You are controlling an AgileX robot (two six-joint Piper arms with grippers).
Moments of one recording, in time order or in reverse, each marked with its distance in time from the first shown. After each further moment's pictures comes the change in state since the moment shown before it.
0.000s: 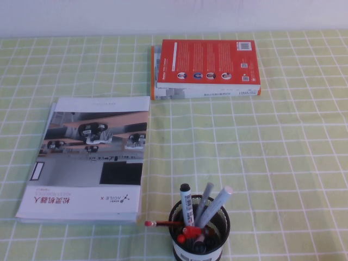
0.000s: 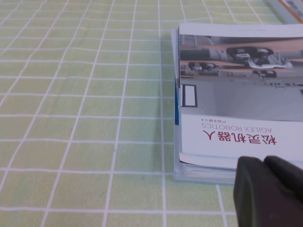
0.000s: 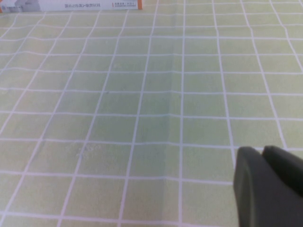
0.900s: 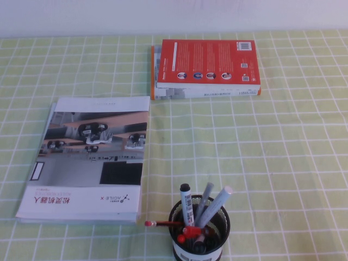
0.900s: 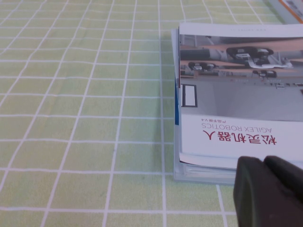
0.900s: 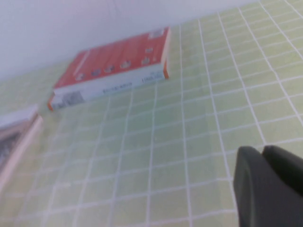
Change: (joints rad) right arm 0.000 0.000 0.000 0.262 -0.160 0.000; left arm 0.000 0.000 0.000 0.000 0.000 0.000
